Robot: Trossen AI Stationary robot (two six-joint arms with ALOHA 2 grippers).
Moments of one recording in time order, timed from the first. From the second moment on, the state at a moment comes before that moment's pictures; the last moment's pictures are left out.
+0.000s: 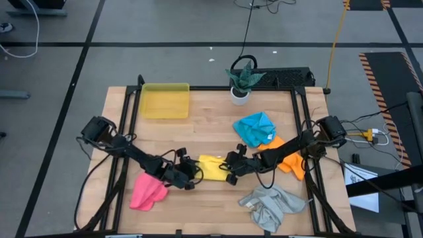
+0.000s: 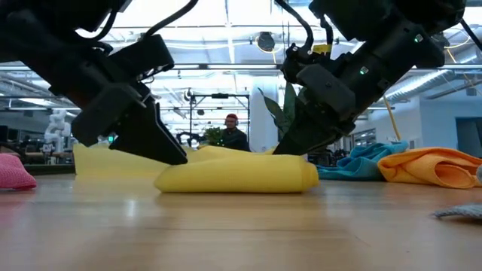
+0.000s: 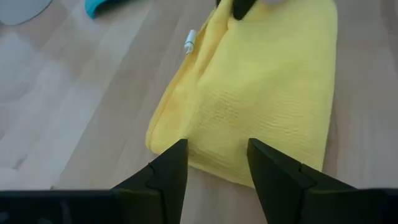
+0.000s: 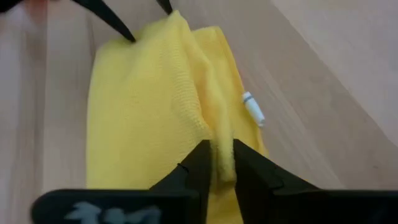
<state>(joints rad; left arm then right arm) -0.46 1.74 0.72 0.16 -0.62 -0.37 0.31 1.77 0.79 0.17 0.42 0.51</state>
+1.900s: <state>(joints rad) -0.52 1.61 0.72 0.03 -0.54 -0.43 0.37 1.75 0.79 0.40 0.21 0.14</state>
